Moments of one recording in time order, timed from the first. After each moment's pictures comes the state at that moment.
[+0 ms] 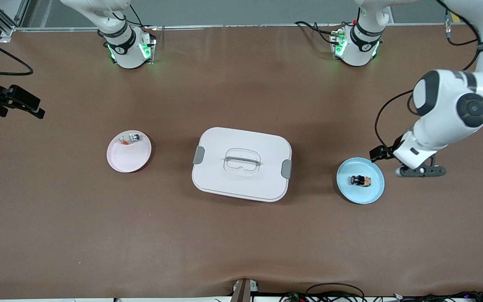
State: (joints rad) left arm 0.08 0.24 -0.20 -1.98 0.03 2.23 -0.12; right arm -0.11 0.04 0.13 -1.44 0.03 1.50 0.11
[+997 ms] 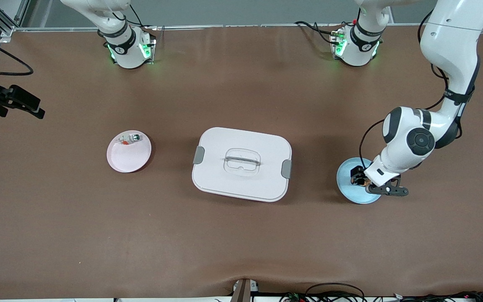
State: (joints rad) left arm 0.08 0.50 -0.20 -1.98 0.18 2.52 -0.12; right arm -0.11 0.04 0.13 -1.44 0.03 1.50 0.11
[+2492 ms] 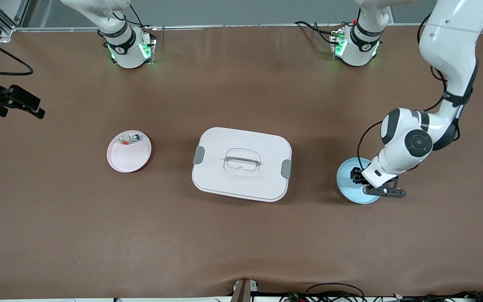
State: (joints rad) left arm 0.08 0.44 -0.23 -1.95 0.18 2.42 -0.12; right arm -0.11 0.04 0.13 -1.45 0.03 1.50 0.11
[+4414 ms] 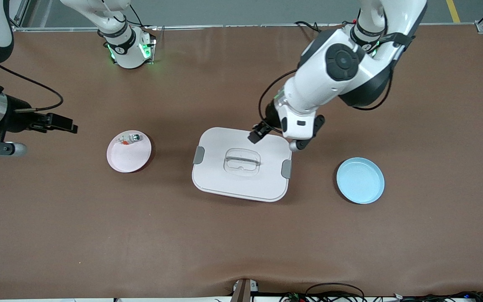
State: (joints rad) left arm -0.25 0.41 -0.49 -1.49 -0.19 2.09 -1.56; right arm -0.09 0.17 0.13 -1.50 0.22 1.53 0.11
